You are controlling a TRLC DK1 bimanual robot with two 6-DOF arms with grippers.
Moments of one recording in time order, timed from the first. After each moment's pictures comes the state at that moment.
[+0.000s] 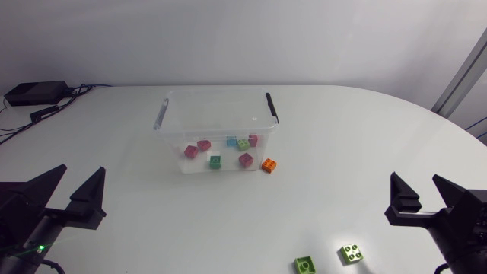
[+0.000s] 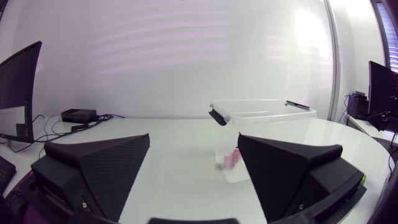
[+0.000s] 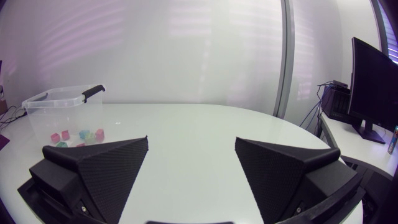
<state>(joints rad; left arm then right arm) -0.03 0.06 0.04 -0.02 0.06 0.00 0.03 0.06 0.07 -0.17 0.14 0.00</state>
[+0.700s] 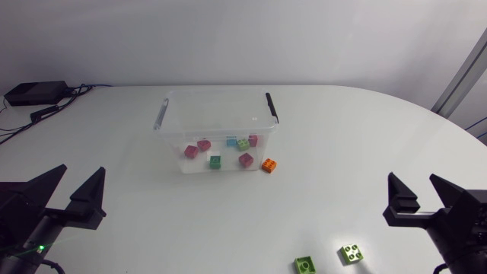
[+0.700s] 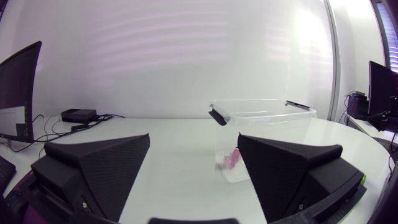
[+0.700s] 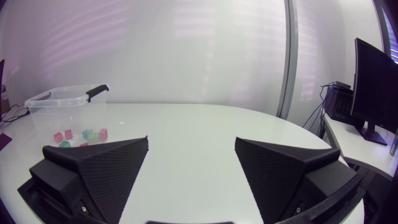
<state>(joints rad) -0.03 0.06 0.04 -0.02 0.06 0.00 0.05 0.06 0.07 -0.16 0.14 0.00</state>
